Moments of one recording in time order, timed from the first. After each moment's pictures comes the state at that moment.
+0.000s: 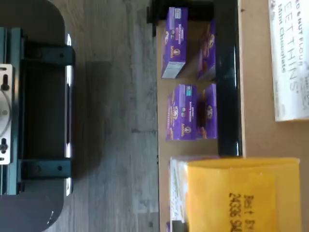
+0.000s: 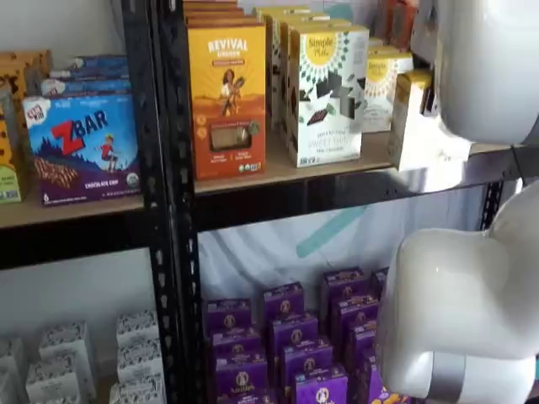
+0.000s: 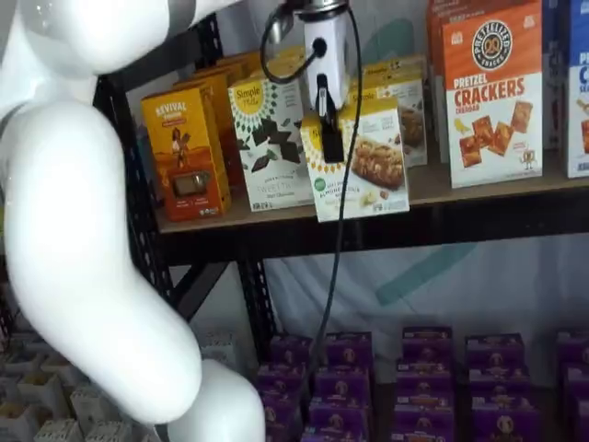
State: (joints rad) arm -0.46 -0.49 -1.26 0.13 1.68 -2.00
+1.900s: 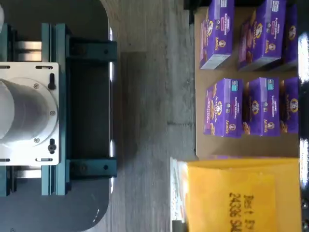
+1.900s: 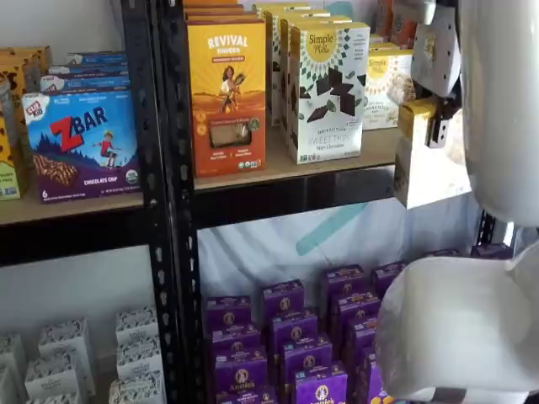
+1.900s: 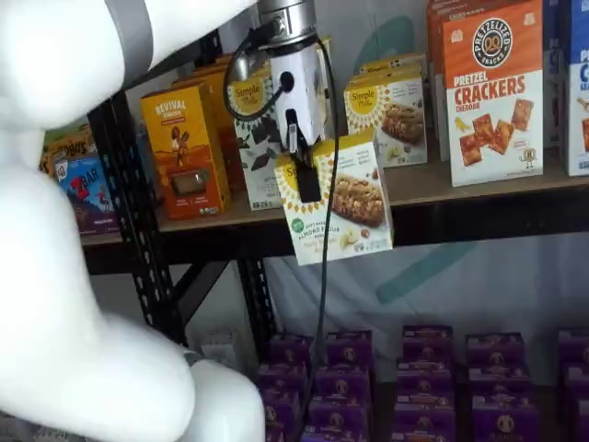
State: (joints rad) arm -0.37 -0.71 -1.05 0.04 1.72 -1.93
